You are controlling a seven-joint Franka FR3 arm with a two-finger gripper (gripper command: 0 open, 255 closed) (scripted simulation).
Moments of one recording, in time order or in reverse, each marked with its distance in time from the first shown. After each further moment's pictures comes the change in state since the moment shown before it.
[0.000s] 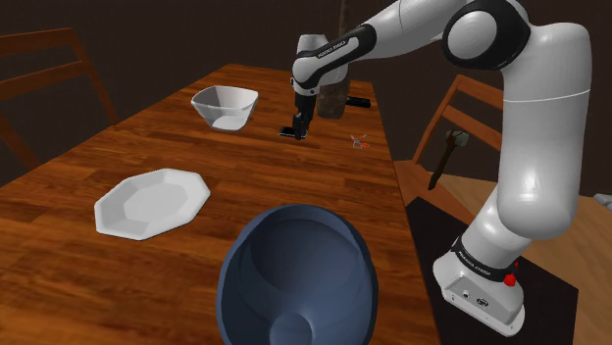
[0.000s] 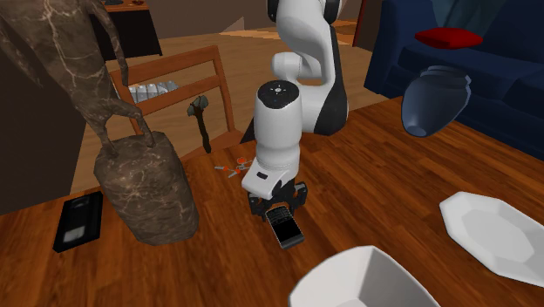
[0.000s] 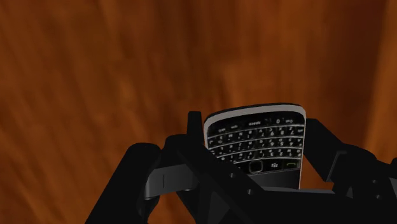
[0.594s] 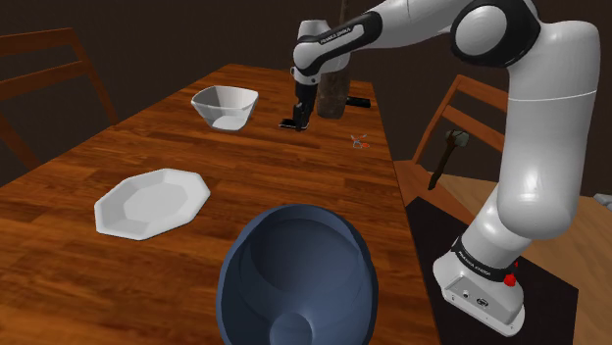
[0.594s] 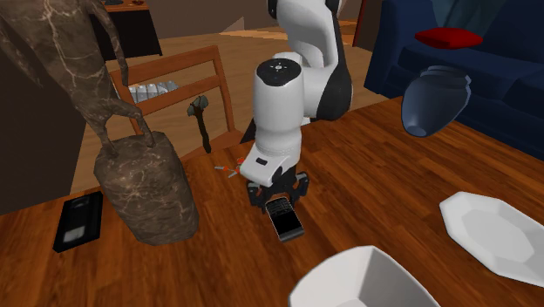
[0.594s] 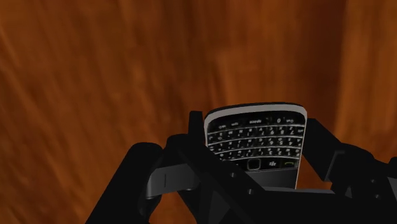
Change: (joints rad) arm 0.001 -0.037 -0.002 0.041 -0.004 -0.078 0.004
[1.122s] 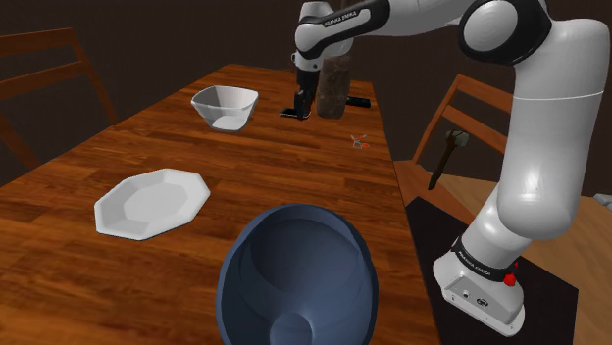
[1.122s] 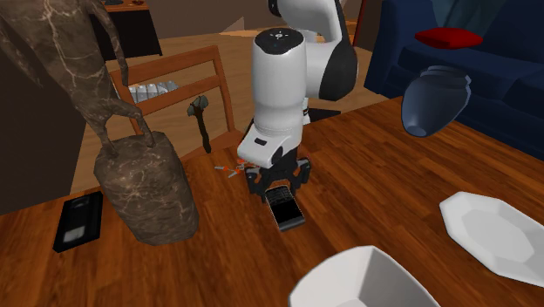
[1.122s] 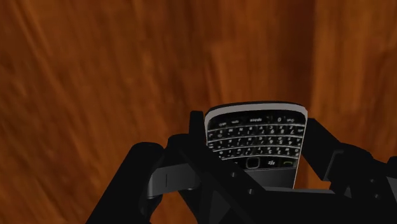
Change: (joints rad) arm 0.000 -0.038 -0.002 0.055 -0.004 -0.093 0.003
